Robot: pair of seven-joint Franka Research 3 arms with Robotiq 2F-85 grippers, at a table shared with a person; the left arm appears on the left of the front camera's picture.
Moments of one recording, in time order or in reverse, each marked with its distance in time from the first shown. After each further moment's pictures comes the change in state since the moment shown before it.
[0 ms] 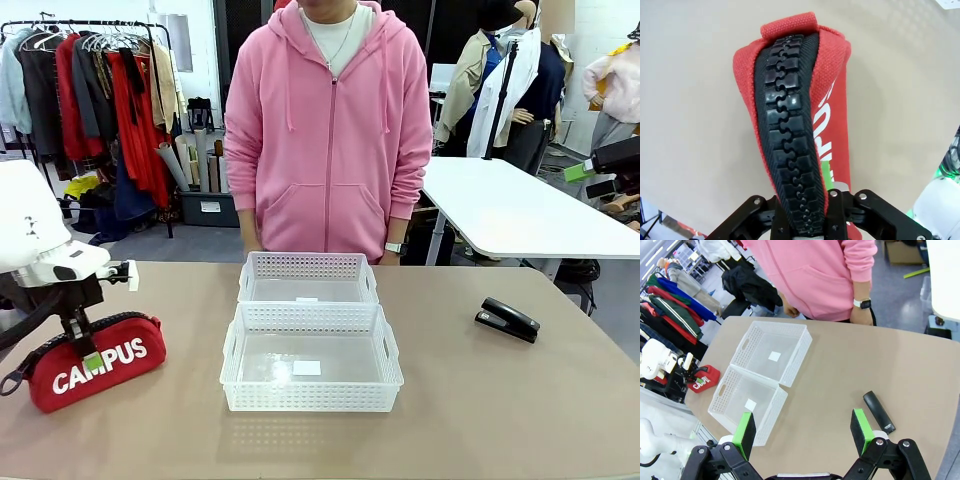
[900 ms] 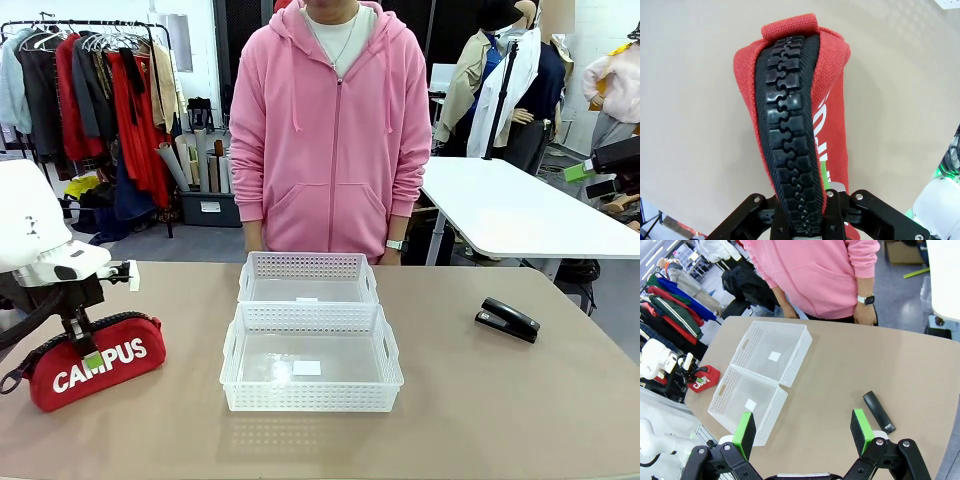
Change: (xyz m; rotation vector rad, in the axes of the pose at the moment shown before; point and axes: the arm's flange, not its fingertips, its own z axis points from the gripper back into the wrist) left arm 0.001 -0.001 0.000 -0.001 0.001 -0.002; right arm 0.000 0.000 0.000 0.000 0.000 0.000
